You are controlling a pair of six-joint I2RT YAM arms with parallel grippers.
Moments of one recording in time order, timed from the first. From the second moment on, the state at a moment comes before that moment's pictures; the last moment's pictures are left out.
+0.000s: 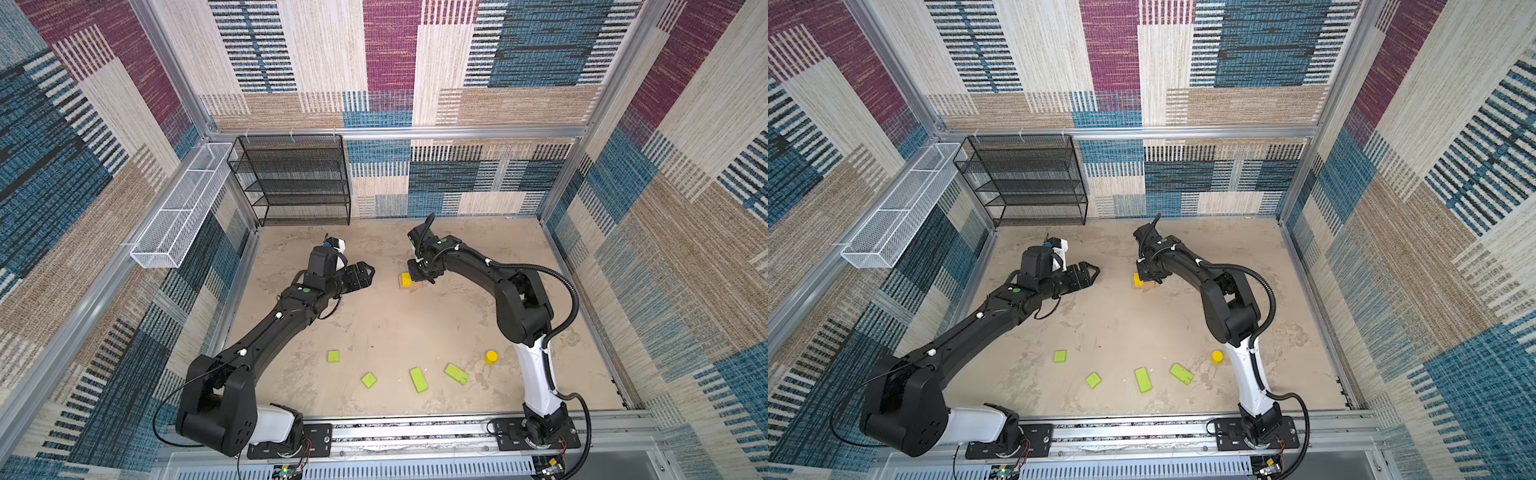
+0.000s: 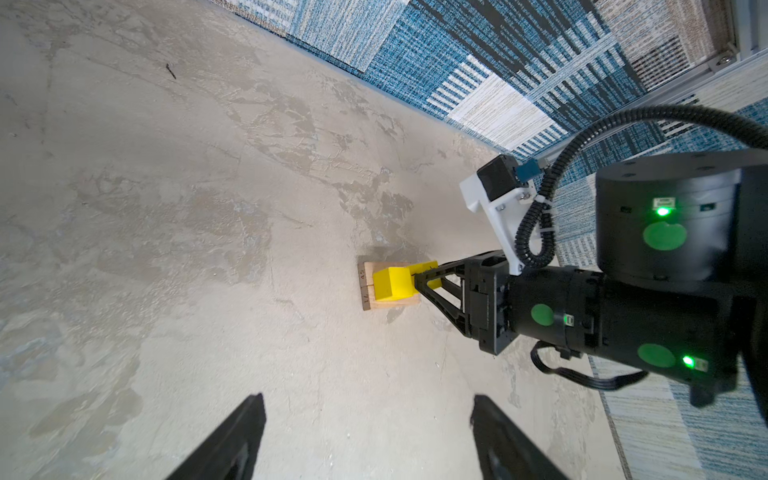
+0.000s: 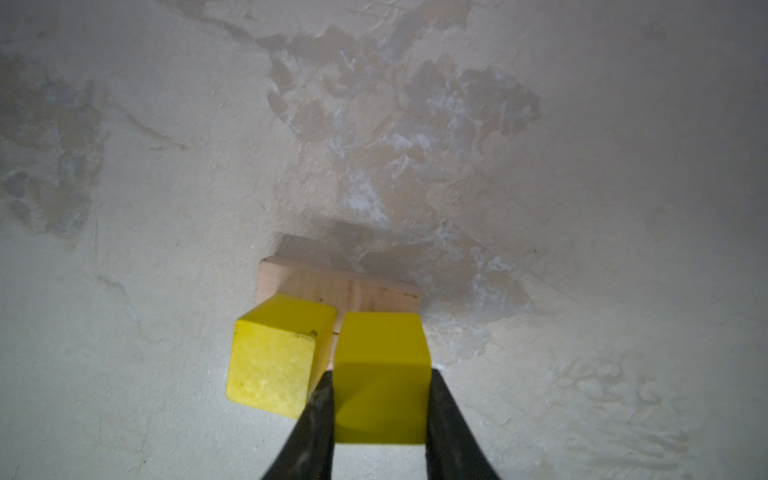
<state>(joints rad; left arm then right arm) -0.34 1.38 0.96 -0.19 0.24 -0.58 0.54 2.19 1.80 -0.77 0.06 0.30</state>
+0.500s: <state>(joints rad) -0.33 1.38 0.96 -0.19 0.24 -0.58 0.54 2.19 1.81 -0.78 0.05 0.30</state>
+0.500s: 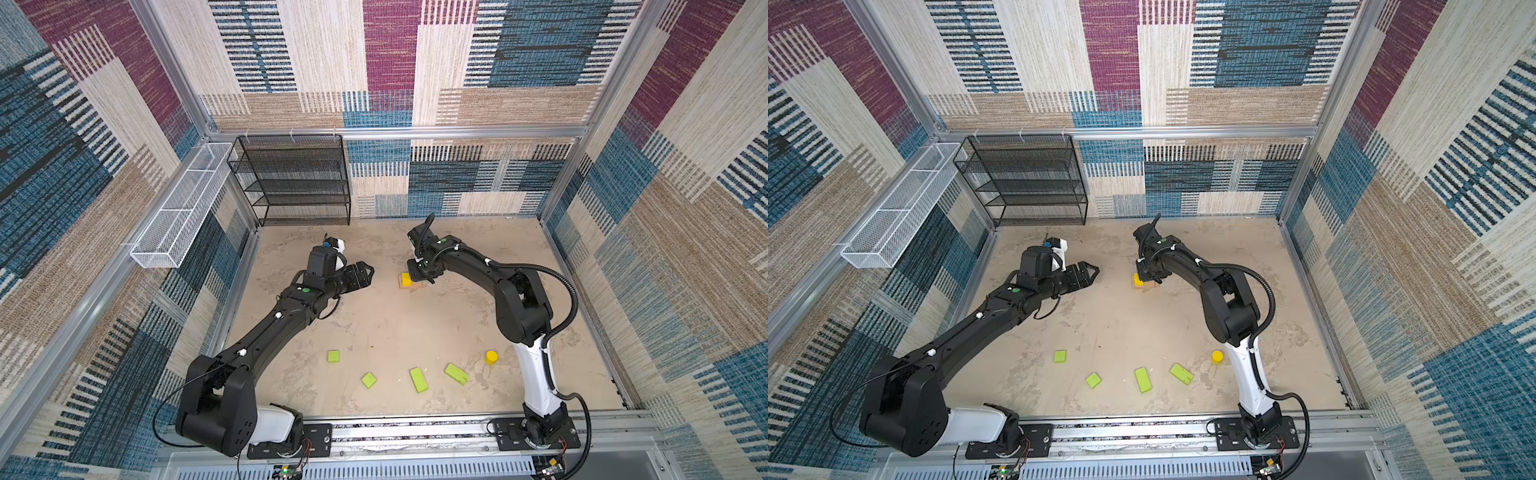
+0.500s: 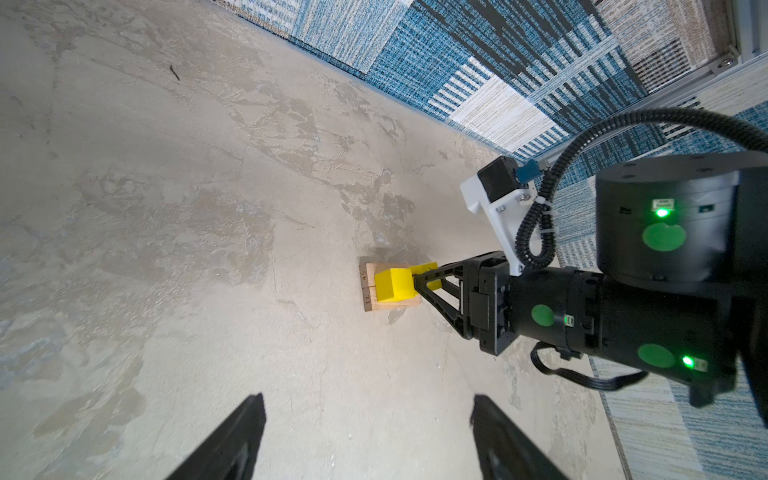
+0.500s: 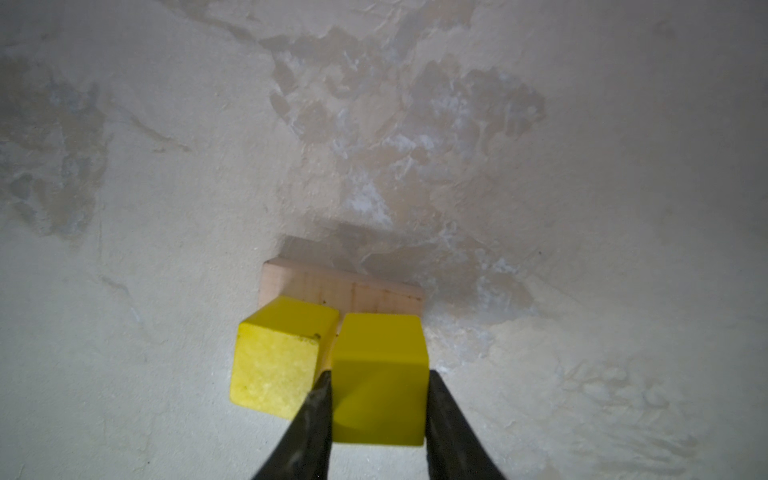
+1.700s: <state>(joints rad) -0.33 1.46 0.98 -0.17 0.32 -0.60 0.51 2.01 1.67 -0.71 0.01 0.30</state>
